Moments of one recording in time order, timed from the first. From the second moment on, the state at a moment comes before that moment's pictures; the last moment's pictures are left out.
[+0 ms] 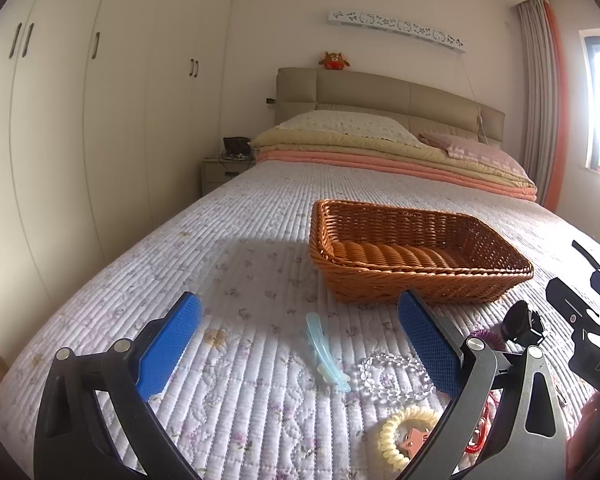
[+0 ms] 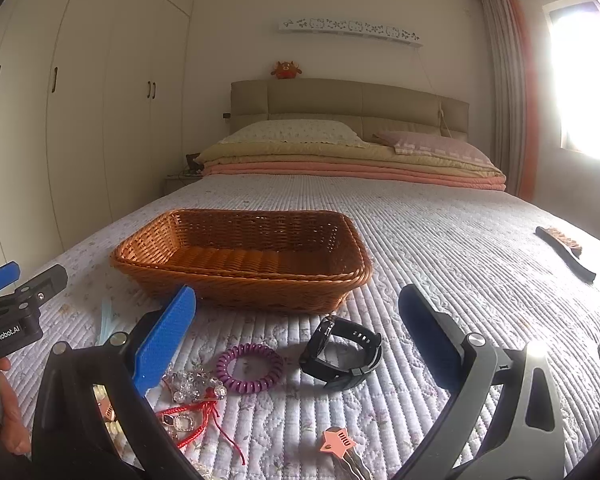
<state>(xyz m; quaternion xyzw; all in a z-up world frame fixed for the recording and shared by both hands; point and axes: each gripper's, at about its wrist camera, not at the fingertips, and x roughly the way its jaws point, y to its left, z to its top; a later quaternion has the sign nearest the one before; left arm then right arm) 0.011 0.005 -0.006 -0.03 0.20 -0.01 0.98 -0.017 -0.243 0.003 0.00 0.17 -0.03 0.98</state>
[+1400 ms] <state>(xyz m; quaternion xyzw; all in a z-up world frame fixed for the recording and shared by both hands) 0.013 0.005 -0.010 -0.03 0.20 -0.01 0.98 -0.017 -0.243 0.003 0.00 0.18 -0.03 0.98</state>
